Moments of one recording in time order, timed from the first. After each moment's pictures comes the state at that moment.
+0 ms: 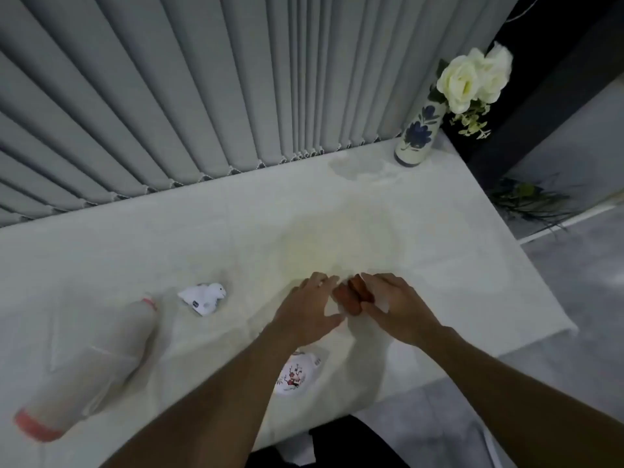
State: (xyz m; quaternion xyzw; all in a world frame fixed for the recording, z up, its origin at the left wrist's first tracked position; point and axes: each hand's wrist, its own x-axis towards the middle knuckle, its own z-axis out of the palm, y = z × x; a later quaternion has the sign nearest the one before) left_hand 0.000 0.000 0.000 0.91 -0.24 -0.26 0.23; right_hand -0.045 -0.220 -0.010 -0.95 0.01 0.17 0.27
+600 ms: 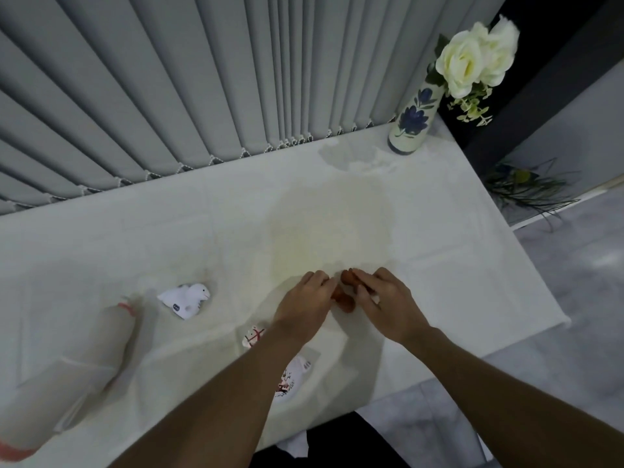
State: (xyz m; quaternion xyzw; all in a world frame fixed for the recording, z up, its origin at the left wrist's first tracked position) left_hand 0.005 -0.022 -0.032 0.92 -0.30 -0.14 0.21; right_hand -0.045 -0.216 -0.026 -0.94 0.03 0.08 0.34
